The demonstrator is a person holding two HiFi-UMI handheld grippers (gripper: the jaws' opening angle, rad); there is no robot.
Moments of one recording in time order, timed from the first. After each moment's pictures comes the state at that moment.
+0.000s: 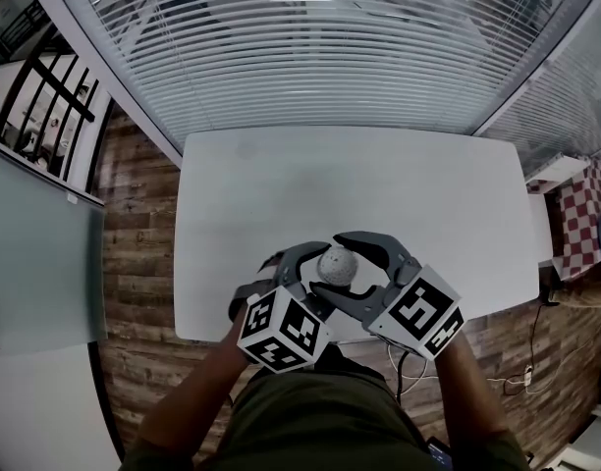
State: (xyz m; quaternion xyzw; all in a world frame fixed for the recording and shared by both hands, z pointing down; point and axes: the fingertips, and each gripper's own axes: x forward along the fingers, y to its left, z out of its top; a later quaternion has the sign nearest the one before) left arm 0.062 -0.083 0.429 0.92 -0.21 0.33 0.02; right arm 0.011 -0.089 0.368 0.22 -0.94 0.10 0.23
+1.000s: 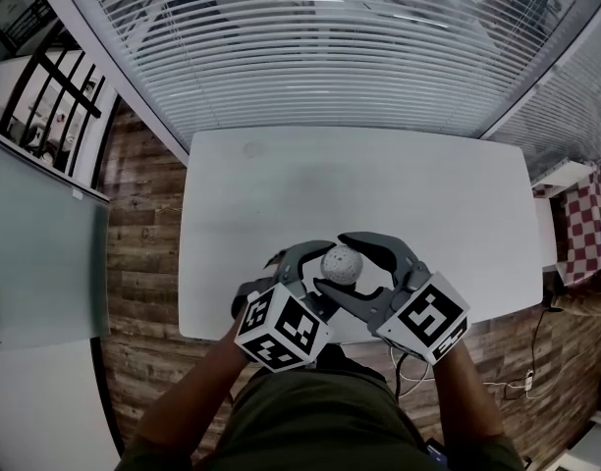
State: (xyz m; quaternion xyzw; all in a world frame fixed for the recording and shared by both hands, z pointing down) left arm 0.060 -0.088 0.420 0.93 -0.21 0.30 0.04; right arm 0.011 -0.095 0.352 0.23 -0.95 0.07 0.20
